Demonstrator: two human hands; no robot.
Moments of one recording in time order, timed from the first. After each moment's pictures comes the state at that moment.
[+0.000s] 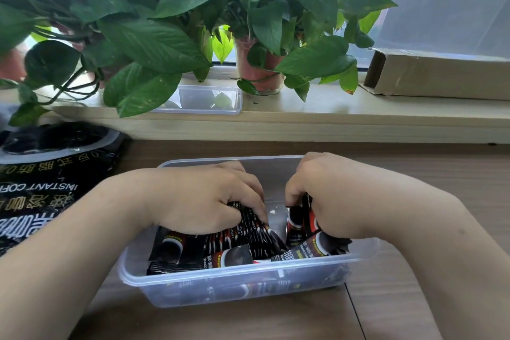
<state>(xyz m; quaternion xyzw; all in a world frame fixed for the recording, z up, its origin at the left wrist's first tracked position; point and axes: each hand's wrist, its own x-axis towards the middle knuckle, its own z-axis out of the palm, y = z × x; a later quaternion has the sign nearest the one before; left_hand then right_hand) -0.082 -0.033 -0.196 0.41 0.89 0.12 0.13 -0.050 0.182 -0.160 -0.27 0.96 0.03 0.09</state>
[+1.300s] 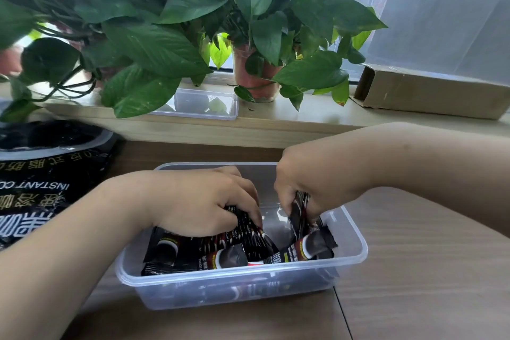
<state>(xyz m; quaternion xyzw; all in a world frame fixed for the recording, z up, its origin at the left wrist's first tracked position) -0.075 -0.032 -0.188 0.42 0.89 0.11 0.15 -0.088 0.169 -0.127 -0.46 0.85 0.18 0.21</state>
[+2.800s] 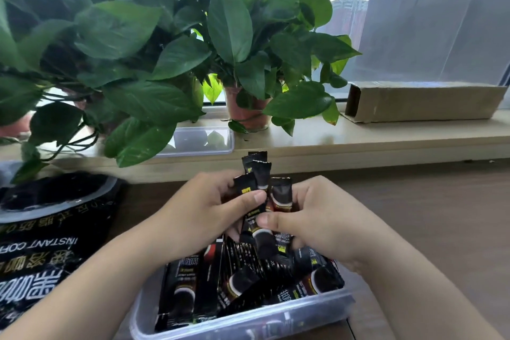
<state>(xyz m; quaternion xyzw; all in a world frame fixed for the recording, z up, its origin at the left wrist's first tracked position) -0.063 -0.019 -0.175 0.28 0.81 0.52 0.00 -0.040 0.175 -0.169 -0.11 0.84 -0.52 0.08</state>
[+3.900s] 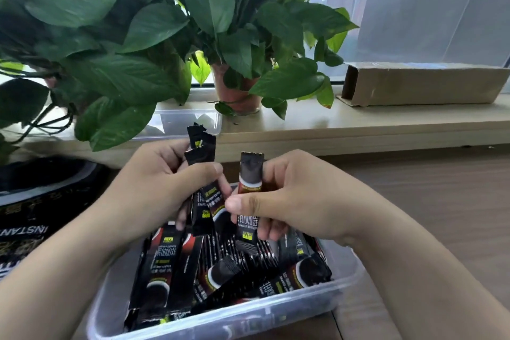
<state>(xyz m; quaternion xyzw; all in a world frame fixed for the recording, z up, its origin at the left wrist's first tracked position) -0.063 -0.026 -0.169 0.17 0.79 0.59 -0.05 -0.044 0.176 -0.148 -0.17 0.82 -0.52 0.15</state>
